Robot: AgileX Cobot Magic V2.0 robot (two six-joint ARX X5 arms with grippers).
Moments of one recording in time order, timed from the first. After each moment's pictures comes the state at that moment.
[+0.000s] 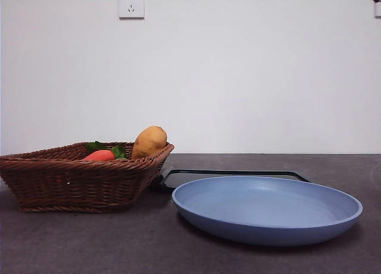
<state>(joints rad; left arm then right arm) 0.03 0.75 0.87 -0.74 0.84 0.04 0.18 0.79 0.93 -0.91 -0.39 -0.06</state>
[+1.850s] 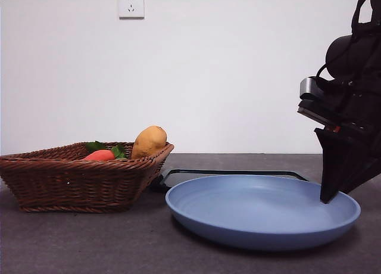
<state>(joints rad) 0.02 0.75 0.87 -0.74 0.82 0.04 0.23 1.63 0.93 -0.63 -0.39 -0.05</state>
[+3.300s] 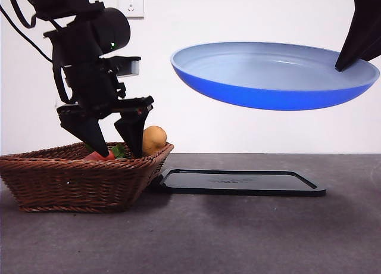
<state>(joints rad) -0.42 1.82 1.29 -0.51 0.01 0.02 0.23 1.06 0.93 -0.75 -0.38 0.05</state>
